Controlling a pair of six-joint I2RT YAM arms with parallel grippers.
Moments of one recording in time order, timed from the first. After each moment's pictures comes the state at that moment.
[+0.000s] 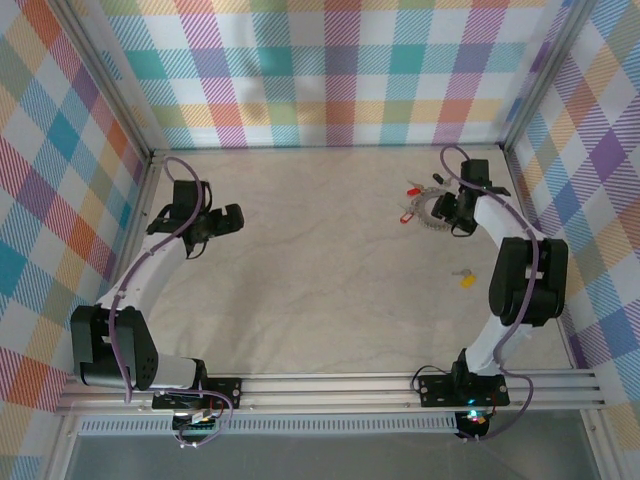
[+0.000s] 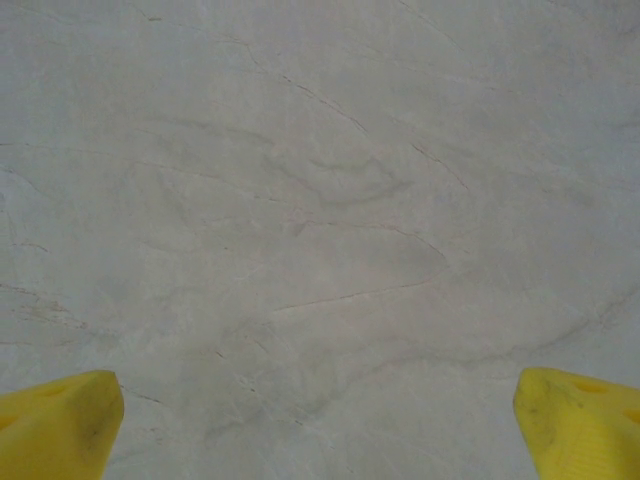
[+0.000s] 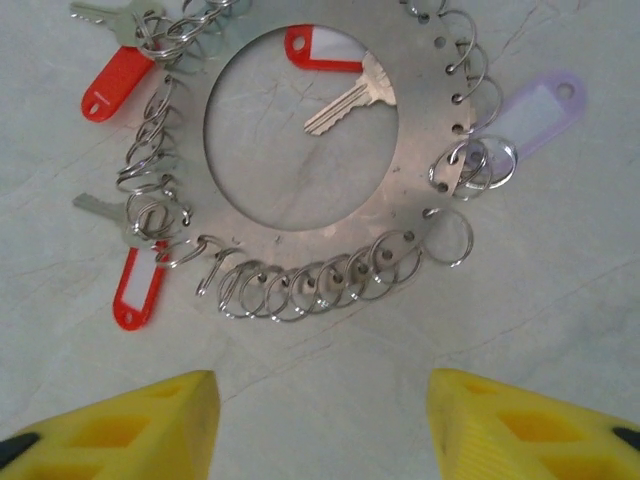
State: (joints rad) left arm -0.08 1.37 1.03 -0.50 -0.05 -0.30; right arm -0.05 1.77 1.29 -0.60 -0.03 0.39
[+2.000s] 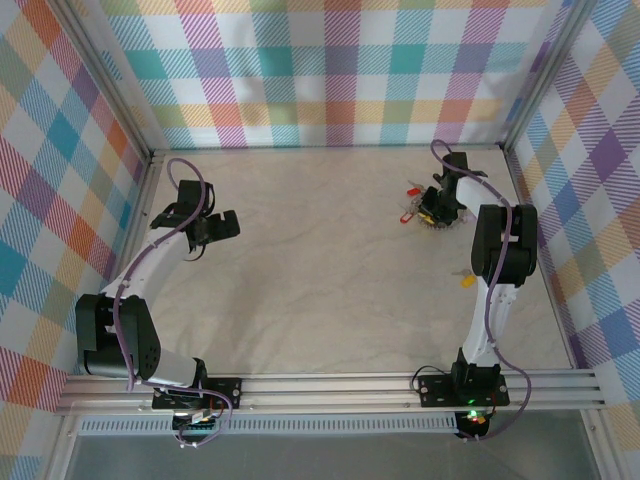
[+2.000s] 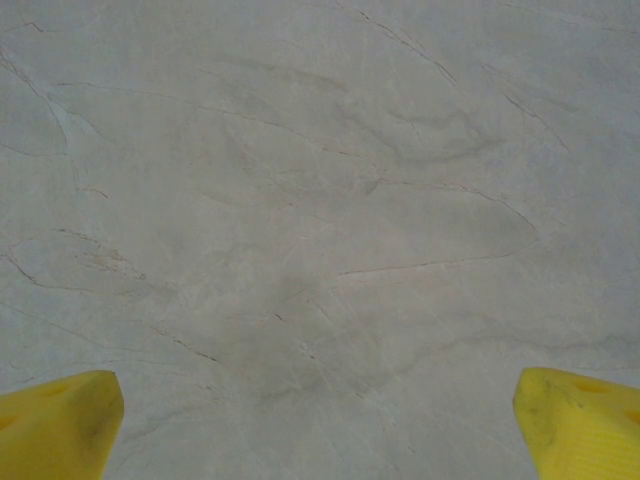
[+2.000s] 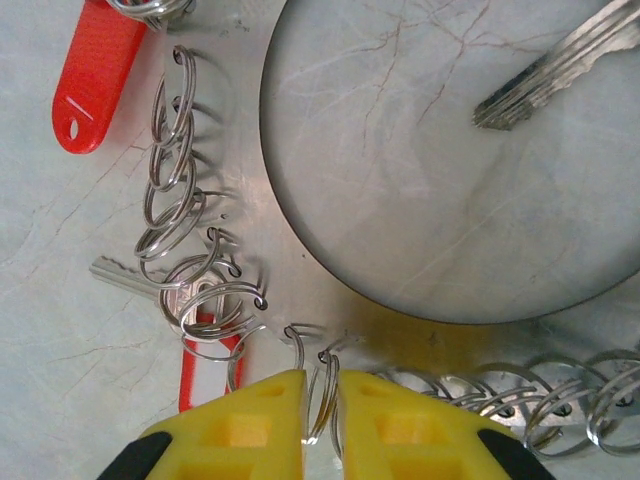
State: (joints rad) left arm -0.08 1.43 1.05 -0.58 -0.14 -0.31; right arm 0.00 2.11 1.57 -0.69 -0.21 0.59
